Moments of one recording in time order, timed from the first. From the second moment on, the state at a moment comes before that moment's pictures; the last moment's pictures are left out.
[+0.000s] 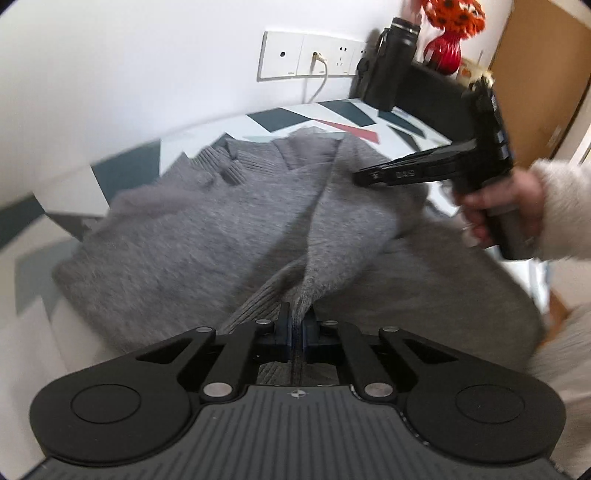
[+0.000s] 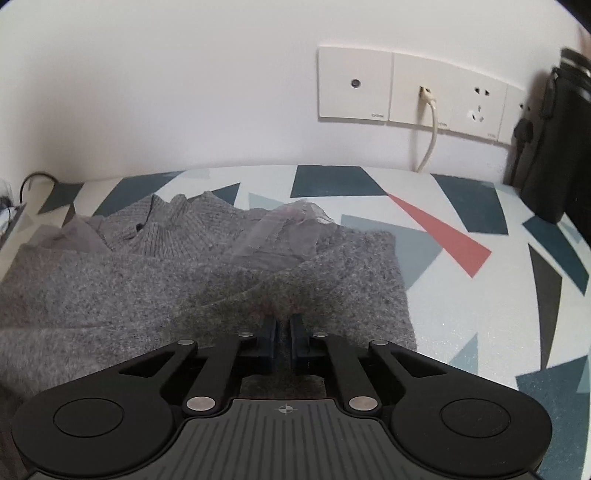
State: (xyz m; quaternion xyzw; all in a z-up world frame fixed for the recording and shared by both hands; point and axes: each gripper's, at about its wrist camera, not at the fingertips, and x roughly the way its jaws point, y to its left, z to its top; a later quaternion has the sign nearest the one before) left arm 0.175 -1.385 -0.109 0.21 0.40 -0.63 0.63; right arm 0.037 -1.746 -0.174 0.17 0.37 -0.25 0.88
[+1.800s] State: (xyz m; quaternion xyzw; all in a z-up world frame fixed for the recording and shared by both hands) left arm 0.275 -1.383 -0.154 0.02 0.49 -0.38 0.78; right arm -0.009 -1.768 -0.183 0.18 0.36 -0.35 0.84
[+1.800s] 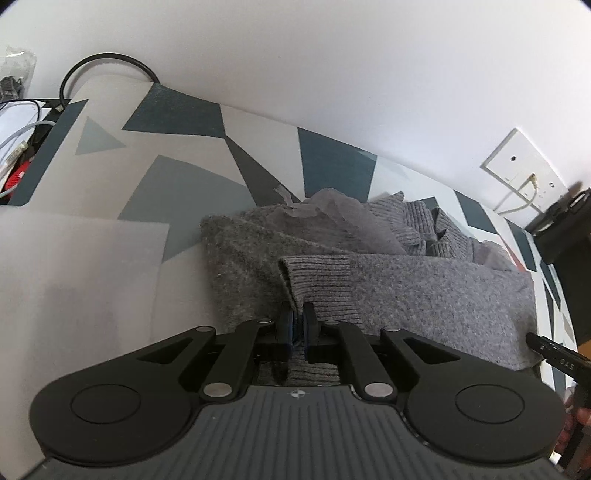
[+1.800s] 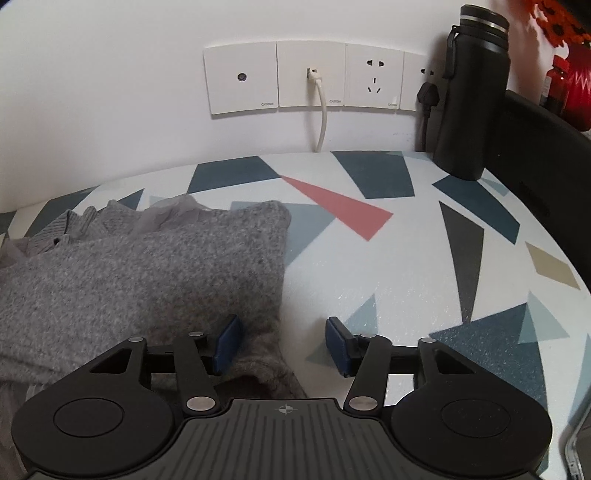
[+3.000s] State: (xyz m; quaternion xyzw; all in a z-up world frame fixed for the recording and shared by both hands) left arm 0.171 -1.313 -0.155 0.12 0.51 -0.35 0.78; right arm -0.089 -1.711 -0.190 0.19 0.43 -0.31 0.83
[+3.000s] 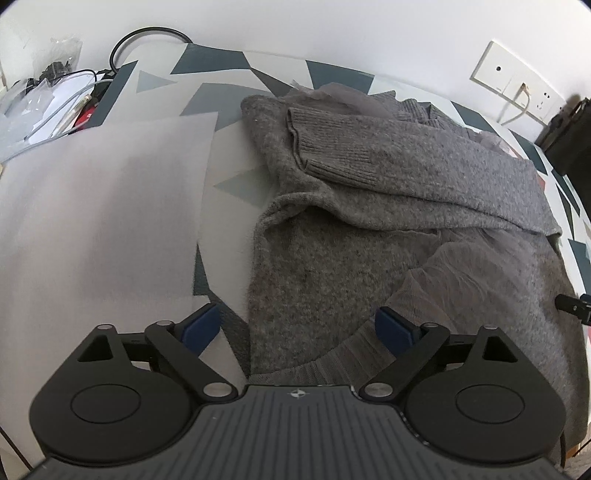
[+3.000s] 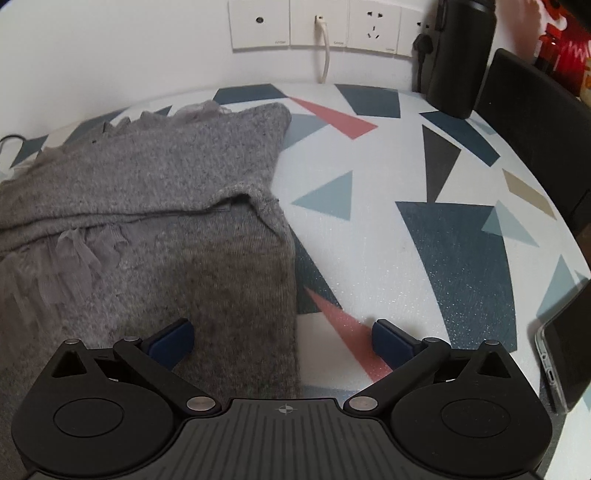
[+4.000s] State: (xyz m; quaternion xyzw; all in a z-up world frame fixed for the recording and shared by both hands) left arm 0.127 -1.297 -0.120 0.08 0.47 -0.27 0.84; right arm -0.087 -1.717 -0.190 0.17 0.45 -0.27 0.83
